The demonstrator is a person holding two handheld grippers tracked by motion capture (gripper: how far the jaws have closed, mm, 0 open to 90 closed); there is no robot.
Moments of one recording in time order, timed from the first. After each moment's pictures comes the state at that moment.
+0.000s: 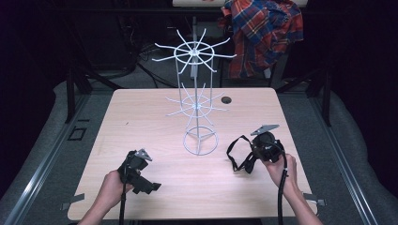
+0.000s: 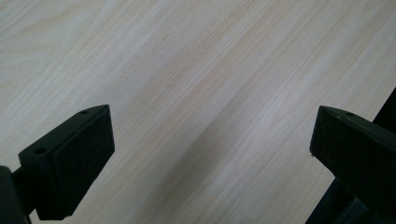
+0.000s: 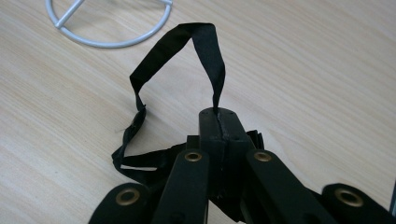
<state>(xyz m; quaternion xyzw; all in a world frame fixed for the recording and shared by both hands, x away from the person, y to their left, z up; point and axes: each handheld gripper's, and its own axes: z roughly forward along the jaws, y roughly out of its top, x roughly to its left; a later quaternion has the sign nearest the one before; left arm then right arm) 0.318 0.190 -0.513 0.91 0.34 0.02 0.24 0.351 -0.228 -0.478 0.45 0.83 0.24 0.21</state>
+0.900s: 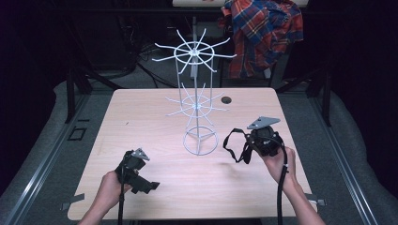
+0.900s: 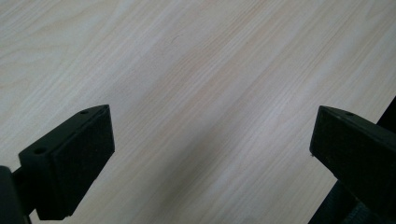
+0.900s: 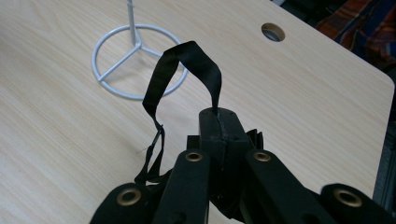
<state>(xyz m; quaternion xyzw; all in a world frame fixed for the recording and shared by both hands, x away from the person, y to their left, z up) 0.316 0.196 -0.510 0.90 0.35 0.03 0.25 0.342 -0.210 -0.432 0.40 0.83 0.29 0.26</state>
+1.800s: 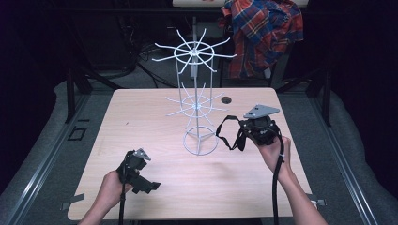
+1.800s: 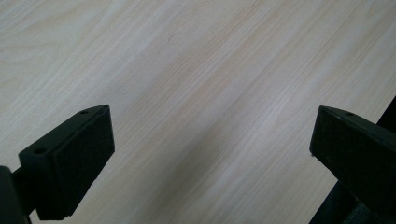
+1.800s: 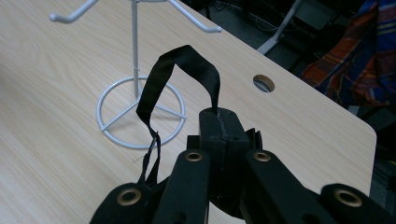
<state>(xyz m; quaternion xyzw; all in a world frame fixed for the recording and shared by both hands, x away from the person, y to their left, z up) 0.319 0.193 -0.514 0.90 0.35 0.02 0.24 0.354 -0.197 -0.405 0.37 0.82 0.34 0.29</state>
